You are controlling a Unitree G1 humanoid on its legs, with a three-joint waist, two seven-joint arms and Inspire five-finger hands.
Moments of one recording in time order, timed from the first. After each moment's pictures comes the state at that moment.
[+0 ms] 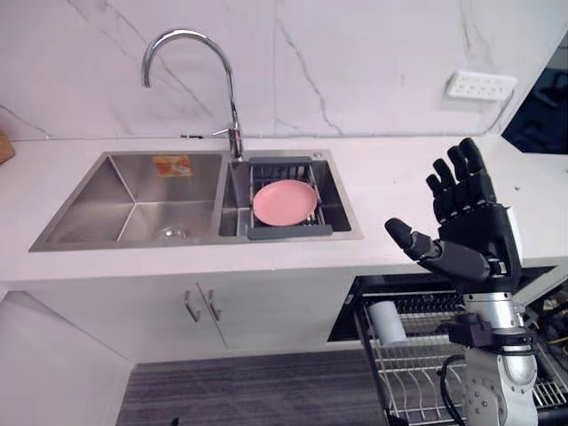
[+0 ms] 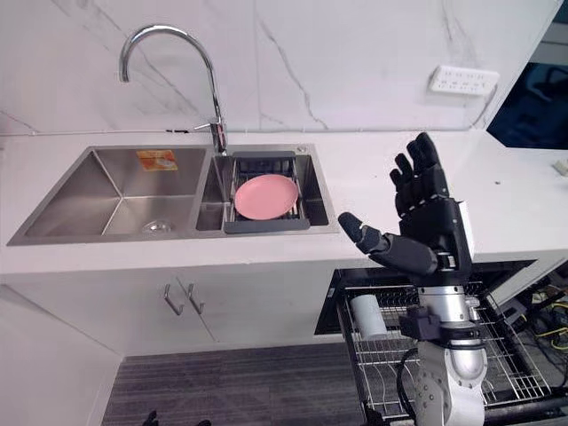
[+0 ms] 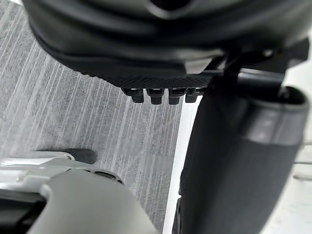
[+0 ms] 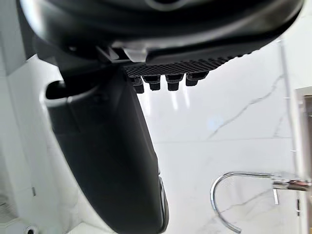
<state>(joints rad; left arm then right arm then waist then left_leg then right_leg) 0.33 0.06 0.22 0.91 -0.04 -0.20 0.10 0.17 -0.12 -0.29 -0.47 0.52 -0.19 0.32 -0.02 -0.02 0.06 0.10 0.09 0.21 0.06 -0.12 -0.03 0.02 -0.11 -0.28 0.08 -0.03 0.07</state>
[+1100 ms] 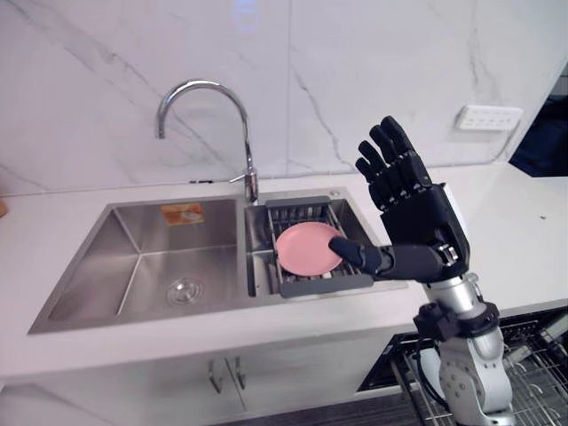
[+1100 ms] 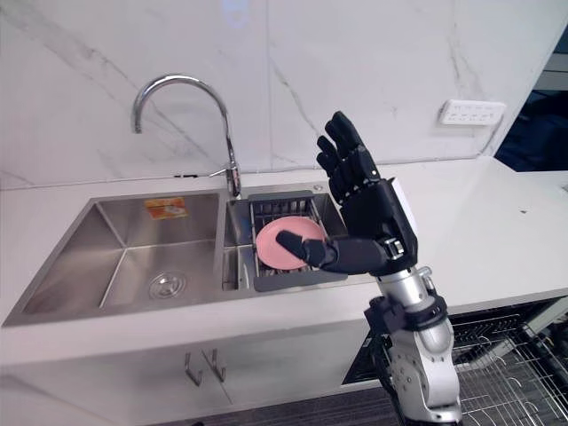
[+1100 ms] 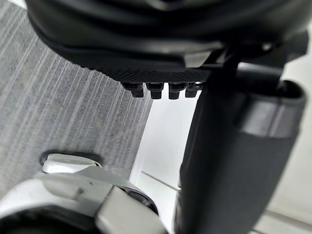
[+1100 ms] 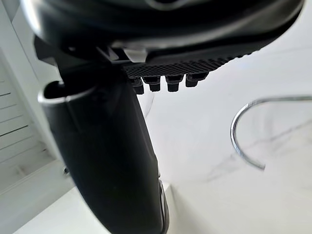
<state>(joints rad) 0.29 0.06 0.27 0.97 -0.13 -0.10 0.10 0.02 -0.21 -0.06 -0.36 0.54 -0.23 0.41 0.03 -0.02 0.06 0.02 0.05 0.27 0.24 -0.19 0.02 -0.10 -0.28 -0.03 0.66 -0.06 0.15</state>
